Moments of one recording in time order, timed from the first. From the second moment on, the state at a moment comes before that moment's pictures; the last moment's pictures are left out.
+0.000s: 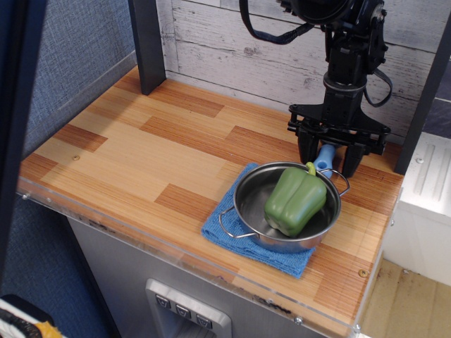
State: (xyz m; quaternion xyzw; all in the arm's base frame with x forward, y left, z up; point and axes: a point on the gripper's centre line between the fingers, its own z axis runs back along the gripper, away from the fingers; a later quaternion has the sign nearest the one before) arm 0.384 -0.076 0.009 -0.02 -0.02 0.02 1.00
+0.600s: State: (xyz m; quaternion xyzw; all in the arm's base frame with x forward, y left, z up) arm 0.382 -0.075 0.010 -0.01 -0.03 0.03 1.00
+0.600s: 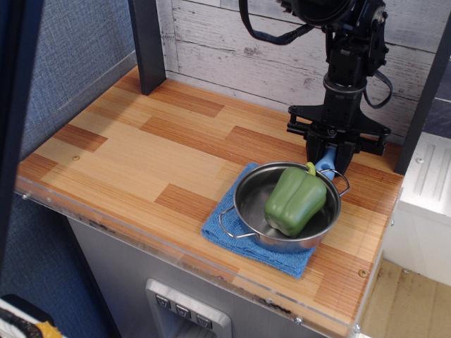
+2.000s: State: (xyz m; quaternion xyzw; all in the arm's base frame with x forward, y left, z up) arm 0.283 0.010 0.107 -0.01 -0.01 -0.04 1.00
